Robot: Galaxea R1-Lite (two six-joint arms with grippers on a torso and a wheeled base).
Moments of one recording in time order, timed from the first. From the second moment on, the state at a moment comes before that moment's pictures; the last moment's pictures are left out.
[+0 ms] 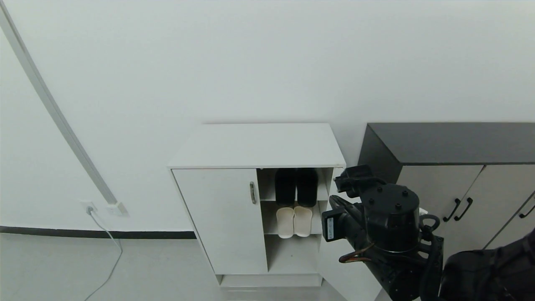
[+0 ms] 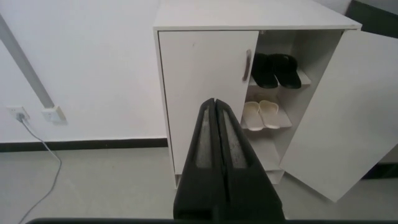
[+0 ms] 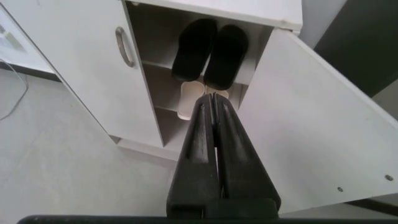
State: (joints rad) left arm 0.00 0.00 0.00 0.00 -0.01 0.00; right arm 0.89 1.86 -0.72 -0.91 -0.64 0.13
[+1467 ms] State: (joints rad) left arm 0.00 0.00 0.00 0.00 -0.01 -0.01; right arm 0.79 1.93 -0.76 -0.92 -0.60 0.11
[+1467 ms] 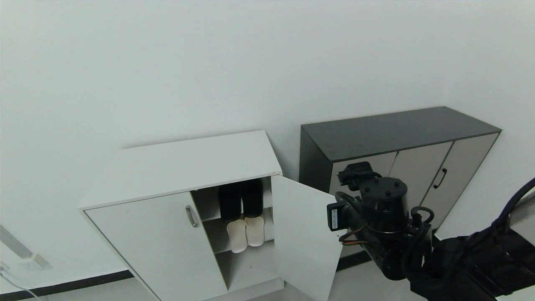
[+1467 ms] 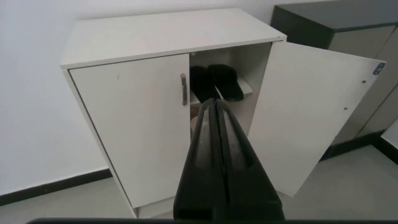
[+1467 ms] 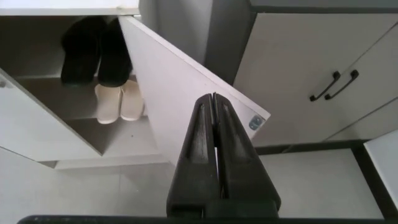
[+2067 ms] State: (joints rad) left arm 0.00 0.00 0.00 0.00 -0.01 0.00; right arm 0.76 1.96 -0.82 -0.92 -0.60 0.11
